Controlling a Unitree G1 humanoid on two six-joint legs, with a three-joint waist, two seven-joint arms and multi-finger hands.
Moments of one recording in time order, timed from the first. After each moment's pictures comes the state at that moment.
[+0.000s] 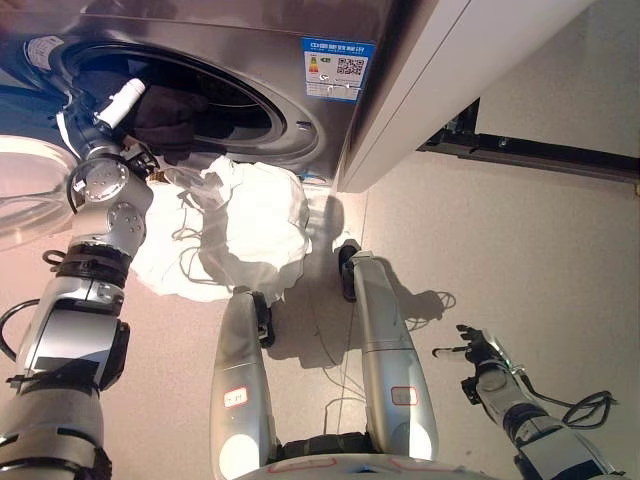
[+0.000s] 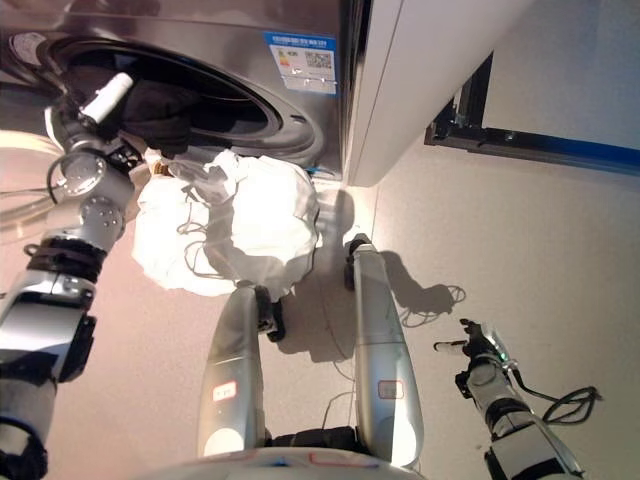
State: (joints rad) left arm -0.93 0.71 -0.21 0.72 -0.92 -0.06 0.54; right arm -0.27 -0.47 0.32 1.19 0.01 -0.01 -0.24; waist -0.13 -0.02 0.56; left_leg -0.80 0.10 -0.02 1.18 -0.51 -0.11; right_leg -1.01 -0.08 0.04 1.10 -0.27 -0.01
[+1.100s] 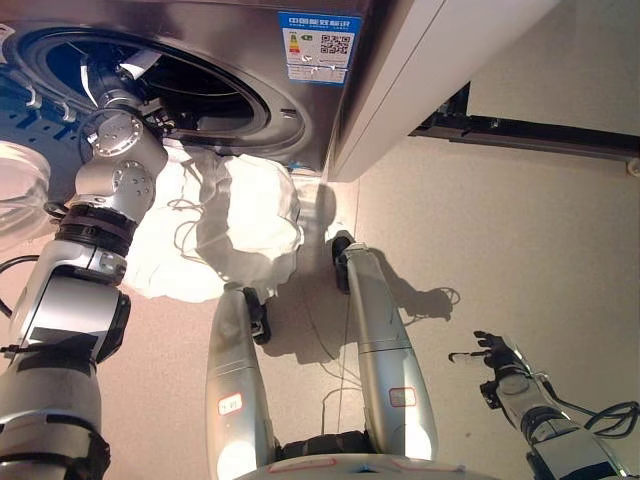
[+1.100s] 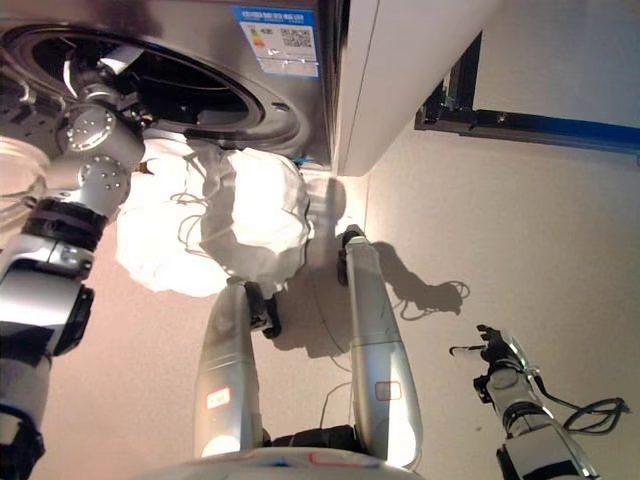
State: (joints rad) left arm -1.08 0.72 -0.35 0.69 -1.03 0.00 0.52; right arm -0.26 -0.50 0.25 1.23 0.01 -0.03 -0.18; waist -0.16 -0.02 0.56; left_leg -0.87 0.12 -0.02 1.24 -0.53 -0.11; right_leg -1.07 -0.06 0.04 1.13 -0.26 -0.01
